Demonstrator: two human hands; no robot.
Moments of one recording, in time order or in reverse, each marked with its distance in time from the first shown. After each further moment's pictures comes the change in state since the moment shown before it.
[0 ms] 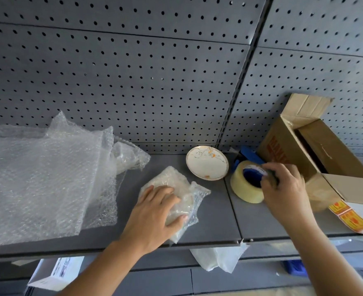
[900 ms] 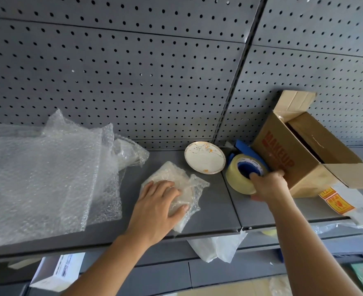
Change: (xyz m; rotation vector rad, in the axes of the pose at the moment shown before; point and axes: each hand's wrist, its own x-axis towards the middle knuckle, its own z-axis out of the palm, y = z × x) left_hand 0.001 -0.001 0.004 -0.017 0.003 -0.044; right_hand 0.024 0.011 0.029 0.029 -0.135 0.618
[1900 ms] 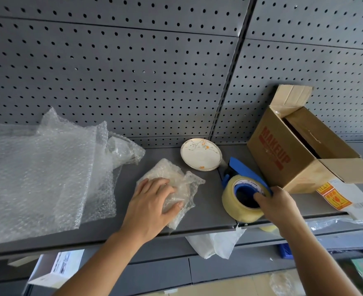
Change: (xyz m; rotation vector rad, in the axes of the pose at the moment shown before) left_hand -0.001 -0.003 0.004 -0.030 0.066 0.016; right_hand -0.023 0.056 -0.010 -0.089 -0.035 -0.147
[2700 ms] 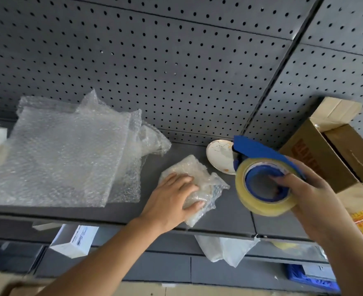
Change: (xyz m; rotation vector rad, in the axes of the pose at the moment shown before) left_hand 0.001 0.000 0.000 0.006 0.015 0.063; right_hand -0.053 -0.080 -0.043 0.711 -0.302 -0.219
